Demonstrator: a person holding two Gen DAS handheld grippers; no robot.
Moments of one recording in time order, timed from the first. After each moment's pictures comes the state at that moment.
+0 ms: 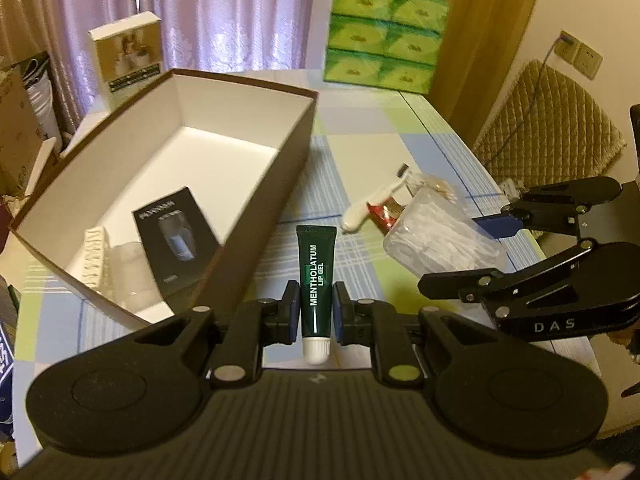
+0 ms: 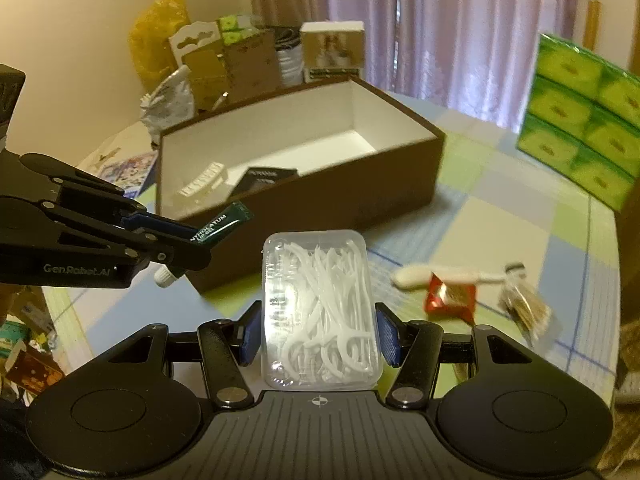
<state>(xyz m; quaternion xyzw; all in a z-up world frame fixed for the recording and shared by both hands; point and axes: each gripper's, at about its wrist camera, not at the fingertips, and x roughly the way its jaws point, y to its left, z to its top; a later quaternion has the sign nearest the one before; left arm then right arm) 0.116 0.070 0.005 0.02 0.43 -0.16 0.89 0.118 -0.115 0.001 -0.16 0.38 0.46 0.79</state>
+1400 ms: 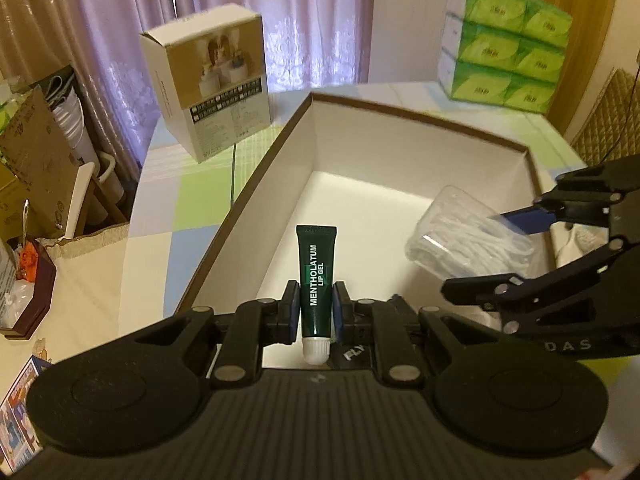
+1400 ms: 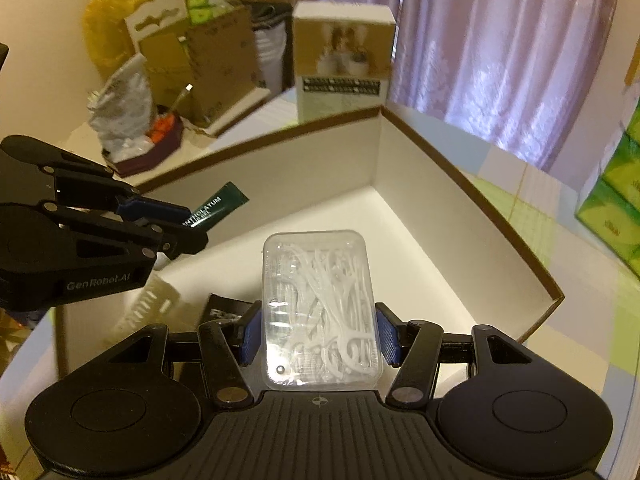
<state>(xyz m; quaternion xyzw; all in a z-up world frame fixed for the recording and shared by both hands) 0.312 0.206 -0.030 0.07 0.44 -0.12 0.88 0.242 0.110 -0.037 -0.20 0.42 0.40 0.79</state>
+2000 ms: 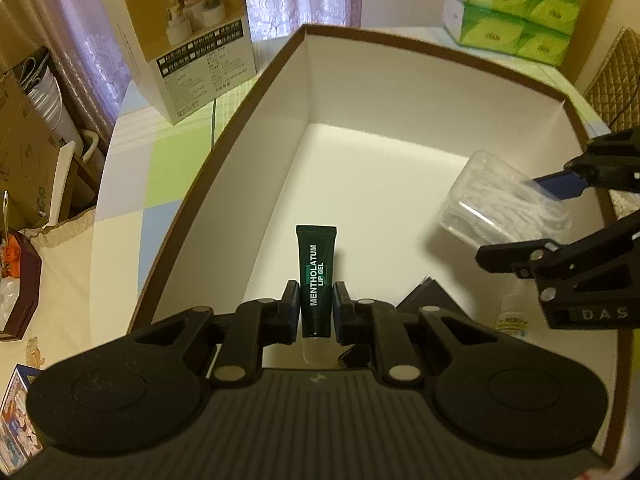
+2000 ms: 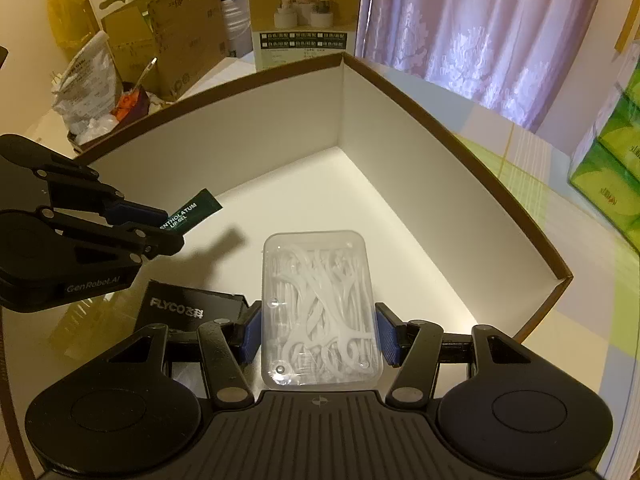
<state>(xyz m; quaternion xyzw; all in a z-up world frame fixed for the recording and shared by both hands) 0.349 0.200 -0.080 0.10 0.50 -0.13 0.85 0.266 0.109 -0.067 -0.21 0.46 0.36 0.78</state>
